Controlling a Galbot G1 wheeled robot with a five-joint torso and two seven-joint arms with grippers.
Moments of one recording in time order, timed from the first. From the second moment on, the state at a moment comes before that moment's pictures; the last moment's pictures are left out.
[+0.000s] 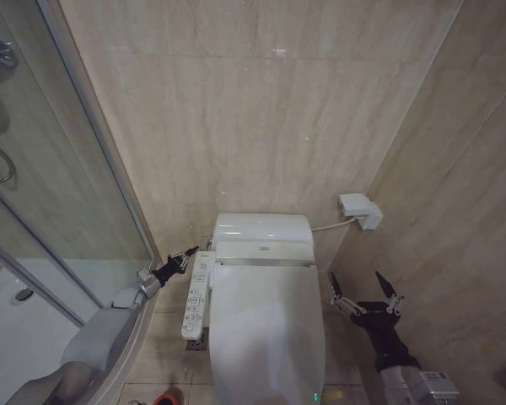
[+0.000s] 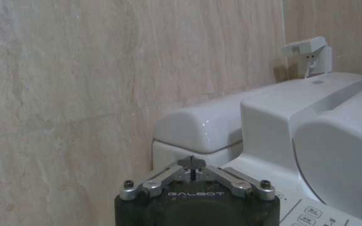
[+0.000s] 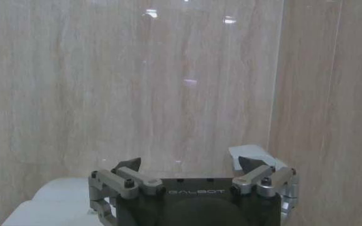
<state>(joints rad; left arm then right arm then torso) 0.49 -1.14 0.01 -0.64 -0.51 -0.66 0.69 -1.81 1.54 0.67 2.40 0.08 0.02 -0.02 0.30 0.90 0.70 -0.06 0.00</state>
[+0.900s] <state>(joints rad) 0.47 -1.14 0.00 -0.62 -0.51 -0.65 0.65 -1.81 1.54 0.67 2.40 0.08 0.02 -0.02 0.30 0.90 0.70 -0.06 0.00</state>
